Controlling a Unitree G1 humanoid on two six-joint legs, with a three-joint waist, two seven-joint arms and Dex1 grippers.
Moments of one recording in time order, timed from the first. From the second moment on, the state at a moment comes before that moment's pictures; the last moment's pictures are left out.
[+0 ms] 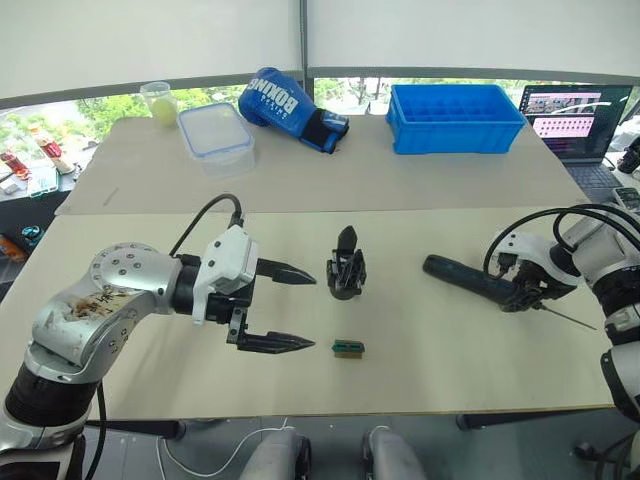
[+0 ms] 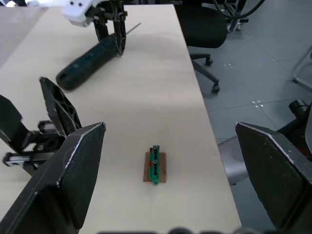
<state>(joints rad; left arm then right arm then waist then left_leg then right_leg) -0.43 0.86 -0.04 -0.51 -0.68 0.65 -1.21 -0.96 -0.93 0.42 0.82 -0.33 0.29 1.51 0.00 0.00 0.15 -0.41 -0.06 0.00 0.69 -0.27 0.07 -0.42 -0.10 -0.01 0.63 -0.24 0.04</state>
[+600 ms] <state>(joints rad) -0.28 0.86 -0.05 -0.44 -0.65 0.56 -1.27 -0.73 -0.66 -0.35 -0.06 0.38 0.97 1.06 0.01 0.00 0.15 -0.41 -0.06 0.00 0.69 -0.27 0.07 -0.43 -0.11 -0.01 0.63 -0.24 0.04</state>
